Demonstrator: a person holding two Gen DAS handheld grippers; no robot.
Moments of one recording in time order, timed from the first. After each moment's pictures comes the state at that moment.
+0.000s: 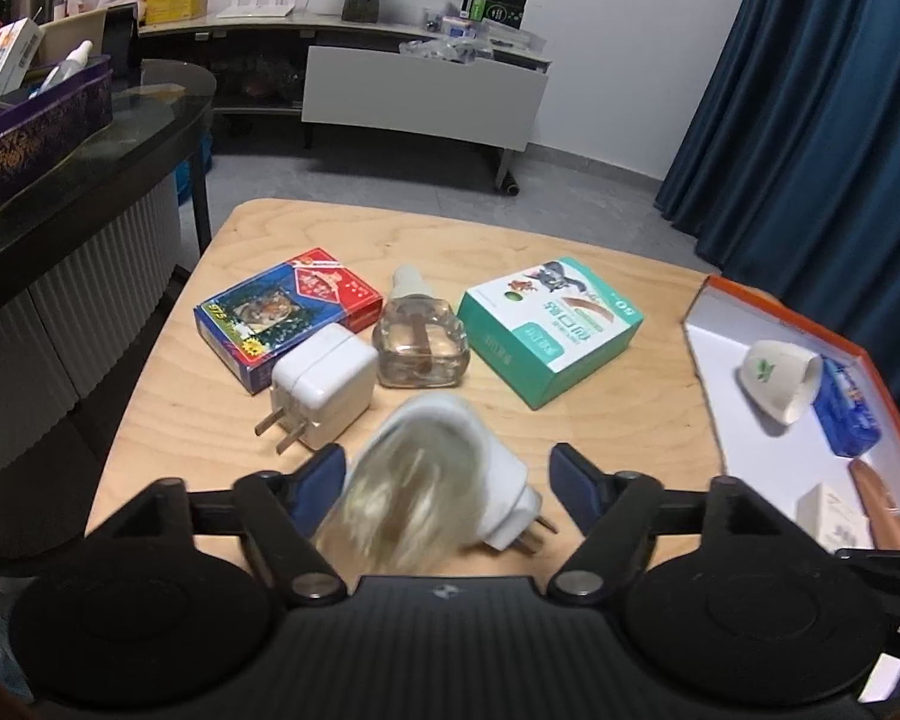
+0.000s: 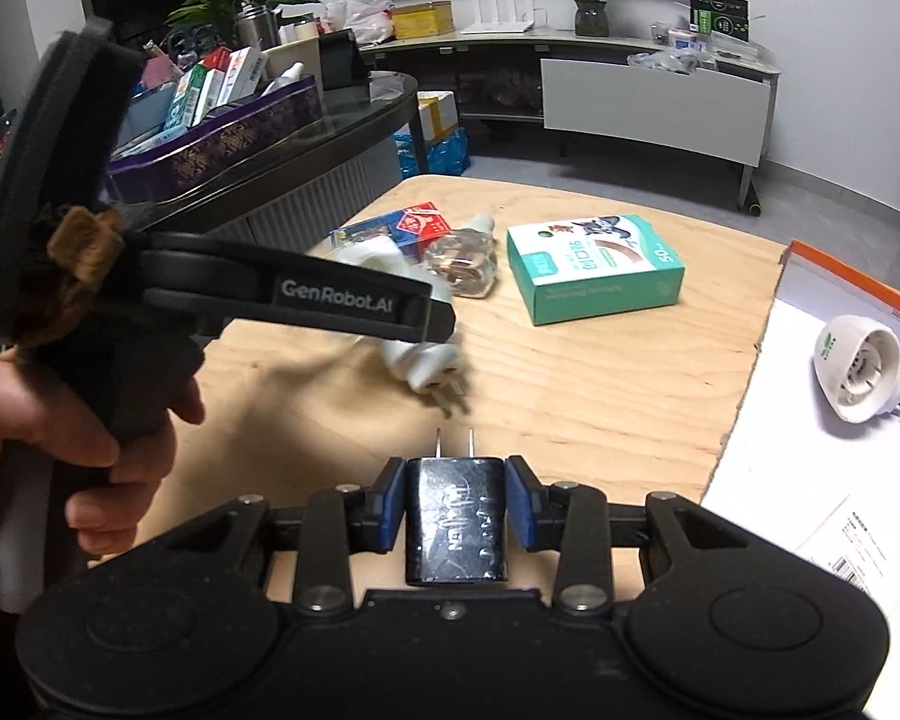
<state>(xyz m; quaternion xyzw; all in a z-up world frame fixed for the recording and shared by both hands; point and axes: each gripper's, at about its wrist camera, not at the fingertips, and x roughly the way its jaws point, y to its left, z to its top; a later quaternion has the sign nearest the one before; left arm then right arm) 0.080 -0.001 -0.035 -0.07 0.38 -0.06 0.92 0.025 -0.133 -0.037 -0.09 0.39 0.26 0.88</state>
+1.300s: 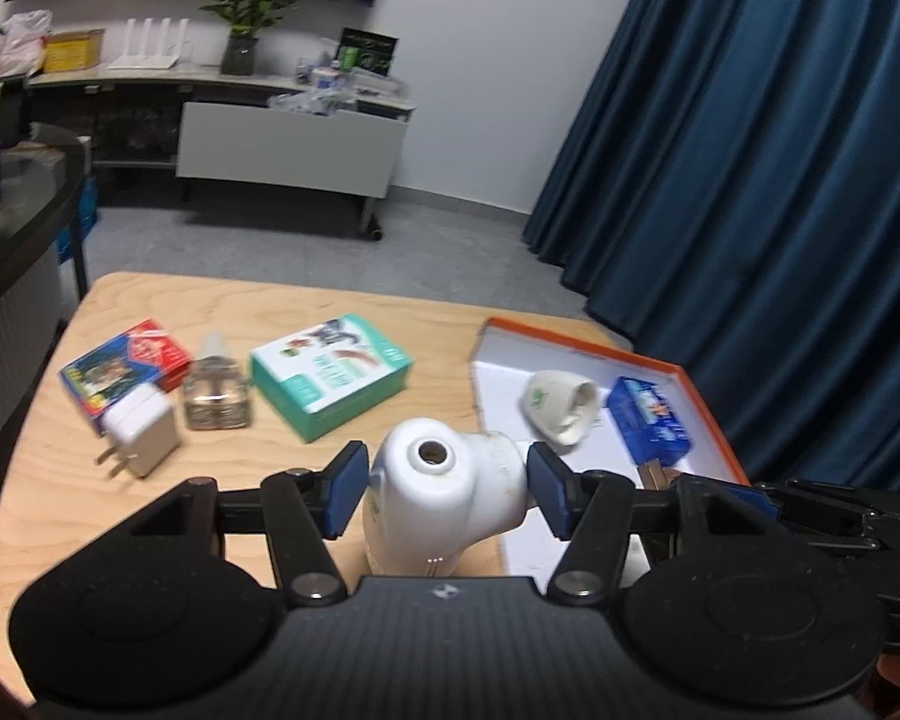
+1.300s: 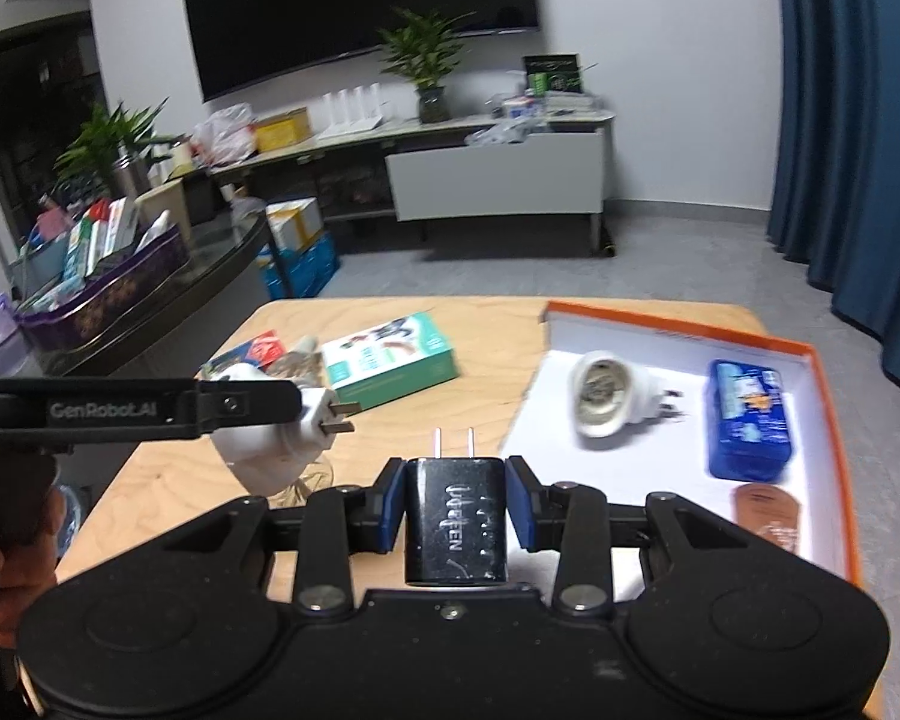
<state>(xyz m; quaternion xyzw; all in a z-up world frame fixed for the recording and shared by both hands) 0.033 -0.063 0.022 -0.10 0.33 -0.19 0.92 -0.007 -0.236 0.028 -0.02 0.31 0.13 0.94</state>
